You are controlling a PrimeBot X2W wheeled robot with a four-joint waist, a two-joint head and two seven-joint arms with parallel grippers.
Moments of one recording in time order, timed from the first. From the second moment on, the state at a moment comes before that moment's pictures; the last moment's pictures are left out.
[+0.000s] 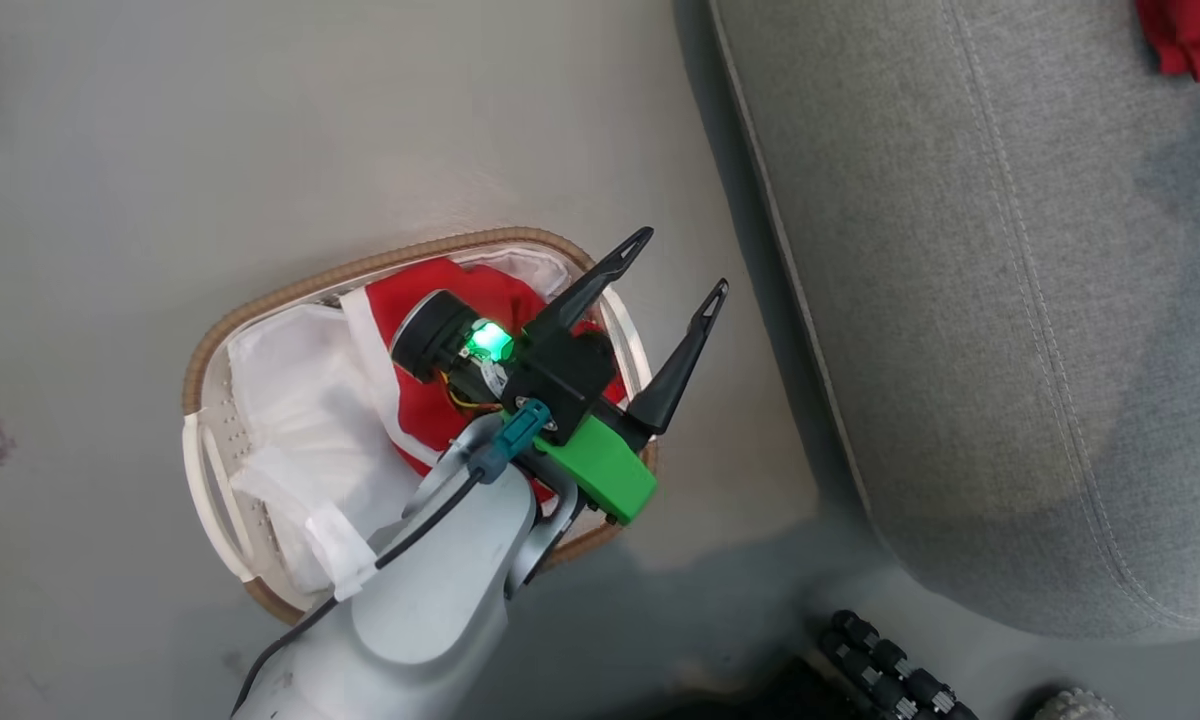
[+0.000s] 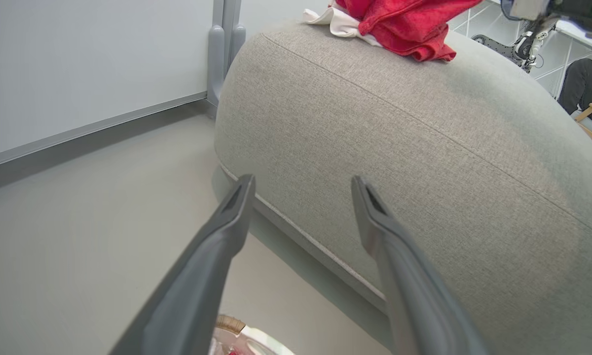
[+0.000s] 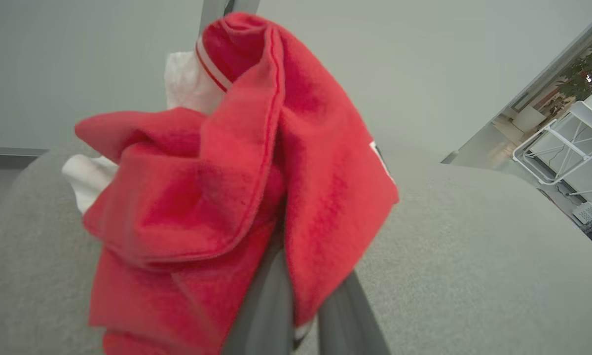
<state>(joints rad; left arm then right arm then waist) -0.63 0.05 -0.72 0.41 -0.24 -0.13 -0.26 -0.86 -0.41 -0.22 0.60 0.08 0.13 -0.26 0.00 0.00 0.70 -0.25</state>
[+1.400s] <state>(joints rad) -0.21 0.05 -0.18 0.36 -0.24 -0.01 -0.26 -0.33 -0.10 -0.03 0.31 0.19 0.13 -0.26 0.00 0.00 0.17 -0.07</state>
